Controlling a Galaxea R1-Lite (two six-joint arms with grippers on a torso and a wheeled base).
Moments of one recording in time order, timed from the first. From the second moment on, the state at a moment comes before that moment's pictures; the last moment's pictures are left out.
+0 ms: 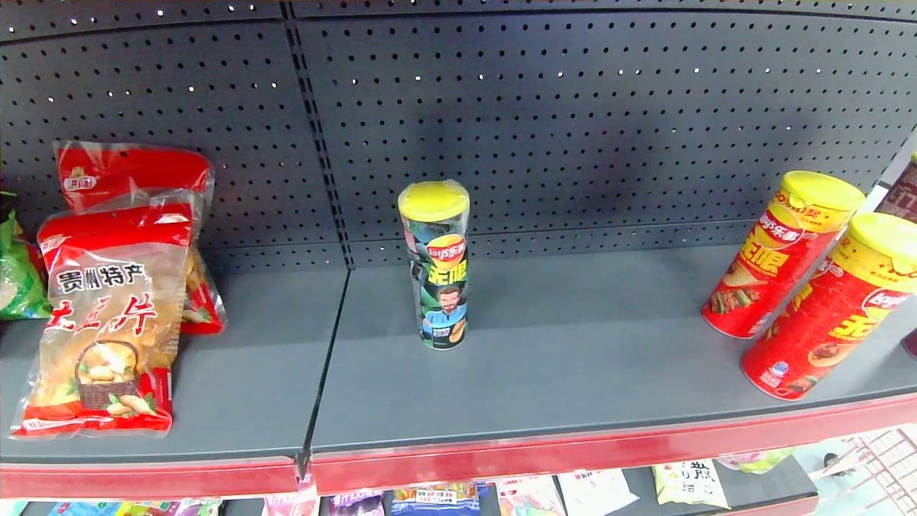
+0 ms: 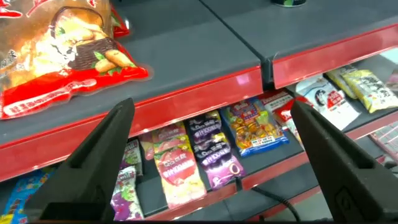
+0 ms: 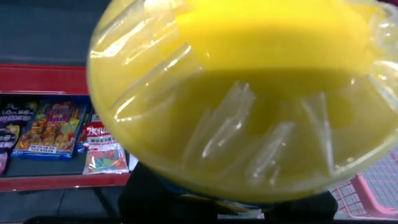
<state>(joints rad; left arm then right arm) -0.32 0.00 -0.12 0.20 0.04 0.08 0.12 0.10 -0.27 0.28 -0.16 -0.12</state>
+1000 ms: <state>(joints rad) -0.37 0.97 -0.52 -0.28 -0.34 0.09 0.13 0.10 -0.25 0.27 0.00 -0.10</state>
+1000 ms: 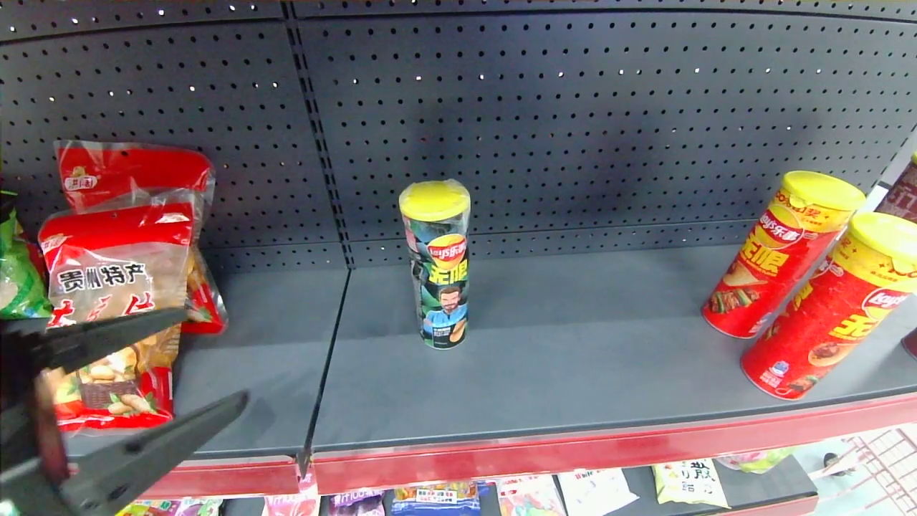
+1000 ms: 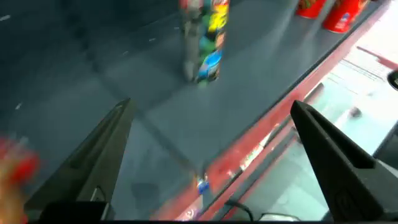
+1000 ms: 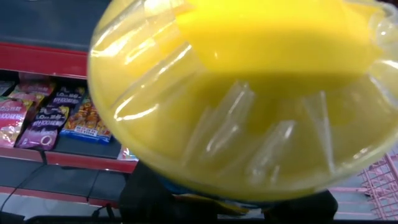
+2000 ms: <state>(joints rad) -0.44 1.76 -1.01 -0.50 -0.49 0.21 0.13 0.10 -0.25 0.27 0.00 -0.09</state>
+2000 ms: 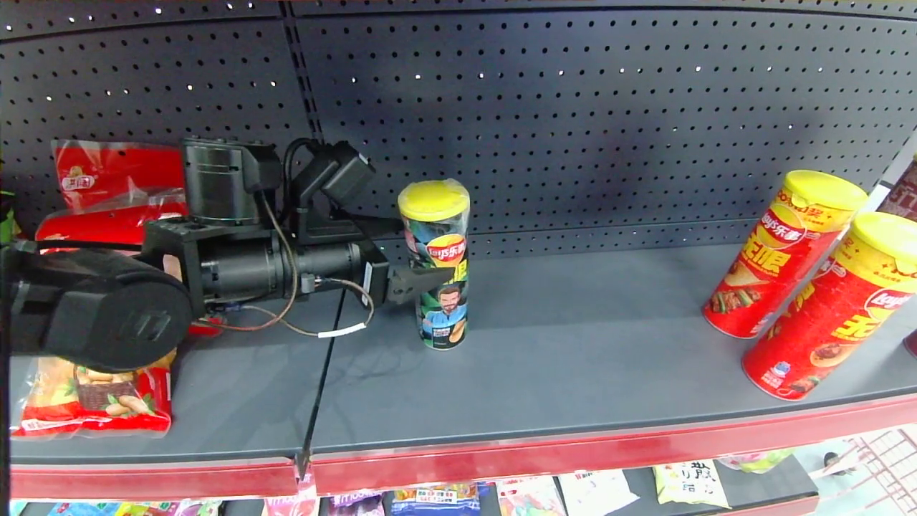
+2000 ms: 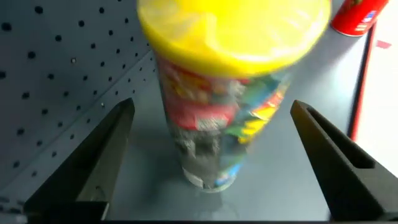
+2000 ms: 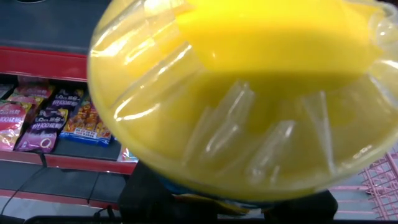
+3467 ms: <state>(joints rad) -0.44 1.73 -0.91 -0.50 -0.74 0.27 0.13 0.10 -0.26 0.27 0.00 -0.09</state>
